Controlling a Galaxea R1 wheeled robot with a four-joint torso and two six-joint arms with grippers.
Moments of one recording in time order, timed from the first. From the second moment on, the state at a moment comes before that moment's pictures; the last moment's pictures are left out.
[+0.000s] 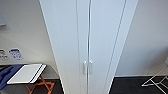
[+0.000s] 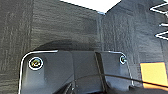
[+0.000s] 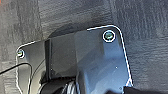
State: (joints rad) left arm 1.30 2.88 -2.57 1.19 -0.19 -1.28; right arm -1.28 2.99 -2.75 0.51 -0.16 -0.38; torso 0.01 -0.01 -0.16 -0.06
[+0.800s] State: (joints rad) left arm 1.43 3.02 -2.70 1.25 -0.18 -1.27; right arm -1.45 3.03 -2.72 0.34 -0.04 -0.39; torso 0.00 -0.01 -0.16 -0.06
